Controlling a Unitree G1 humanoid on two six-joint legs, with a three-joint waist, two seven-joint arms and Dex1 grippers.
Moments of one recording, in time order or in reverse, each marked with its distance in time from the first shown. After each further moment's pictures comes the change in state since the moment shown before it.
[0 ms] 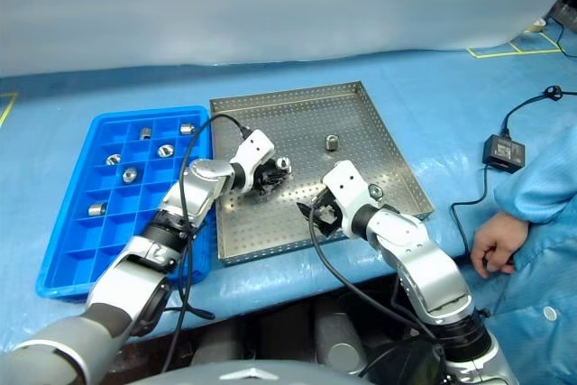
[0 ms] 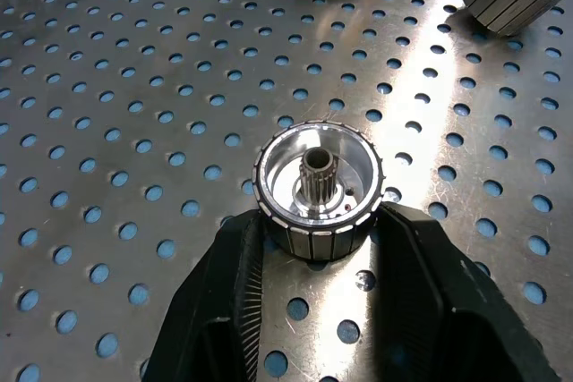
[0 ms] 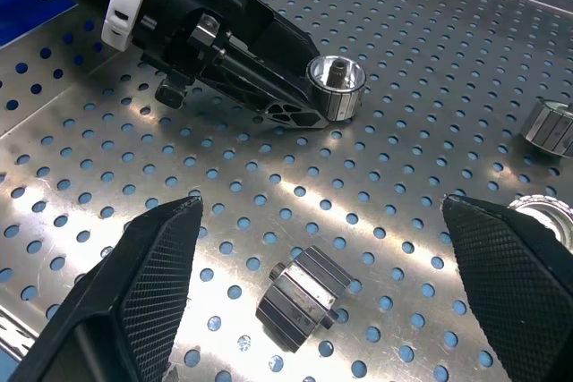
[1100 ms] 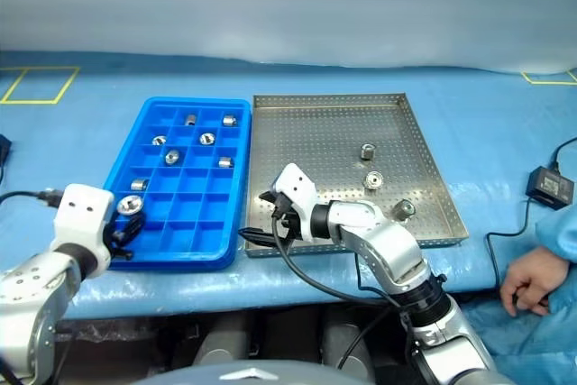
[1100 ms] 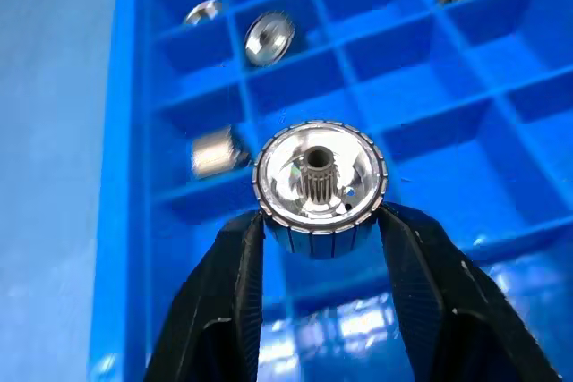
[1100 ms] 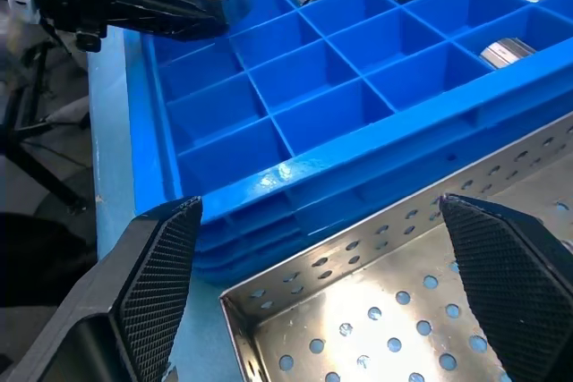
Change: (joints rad) left arm 0.911 0.227 0.631 -1.424 -0.085 0.805 0.317; right arm -0.189 0.102 0.161 0.196 0.168 -0.042 0.291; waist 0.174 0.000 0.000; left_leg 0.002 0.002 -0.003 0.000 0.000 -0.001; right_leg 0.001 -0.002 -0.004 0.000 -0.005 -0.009
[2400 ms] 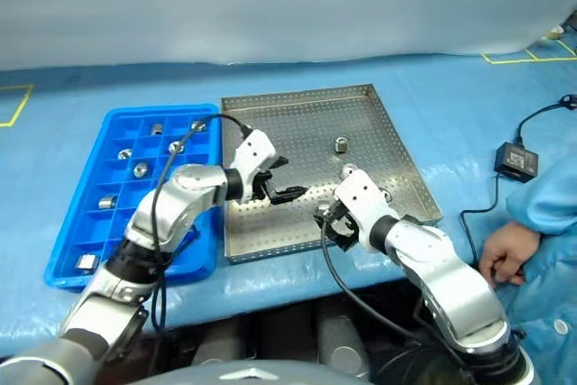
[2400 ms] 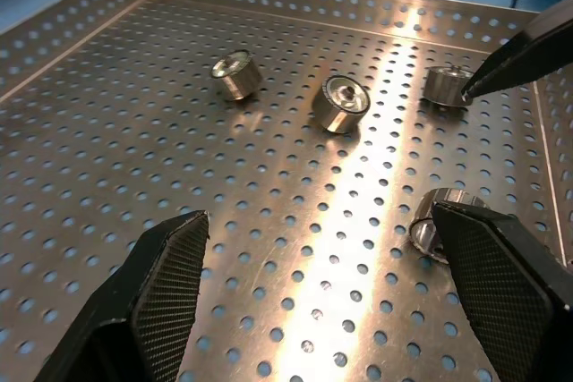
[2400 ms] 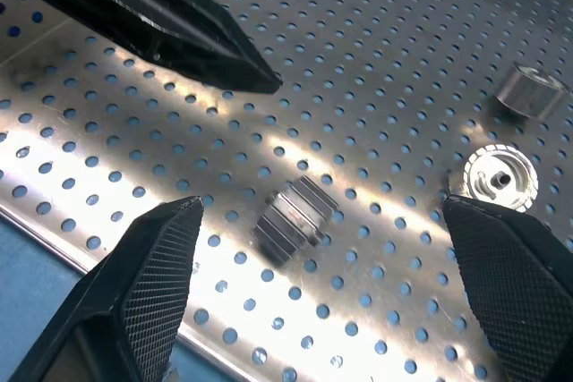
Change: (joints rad) left arm -0.766 -0.117 -0.736 0.860 -0.130 -0.533 -0.361; right arm 0.284 -0.205 -0.229 -0.462 -0.156 0.283 -0.334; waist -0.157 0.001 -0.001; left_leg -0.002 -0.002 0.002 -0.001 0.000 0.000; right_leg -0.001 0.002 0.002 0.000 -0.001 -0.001
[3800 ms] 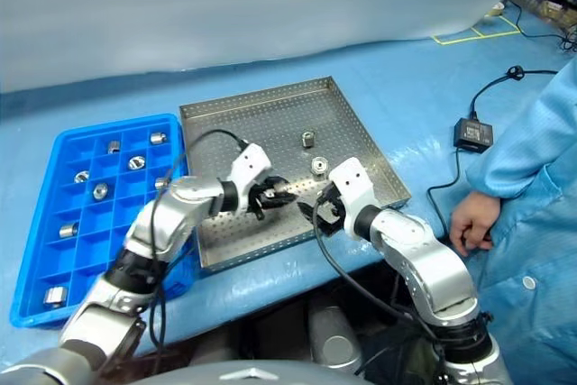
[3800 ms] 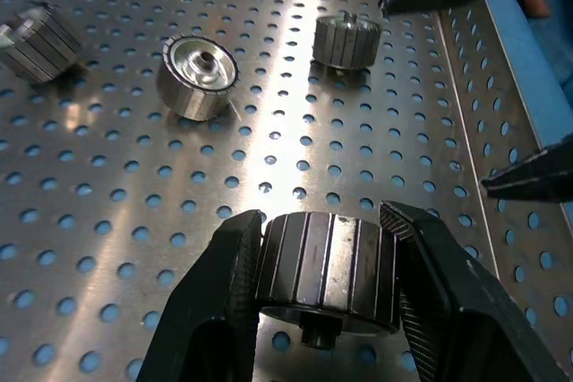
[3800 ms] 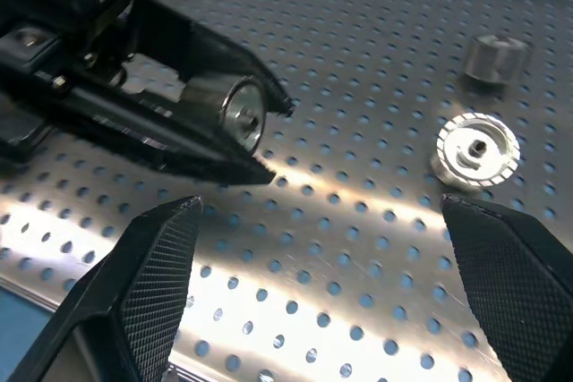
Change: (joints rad) left arm 0.125 0.032 0.146 -0.172 0.019 0.087 0.050; right arm -0.120 0.140 -0.003 0.220 0.109 -0.144 0.101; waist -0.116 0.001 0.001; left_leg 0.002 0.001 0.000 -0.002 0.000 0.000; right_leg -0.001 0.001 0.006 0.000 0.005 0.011
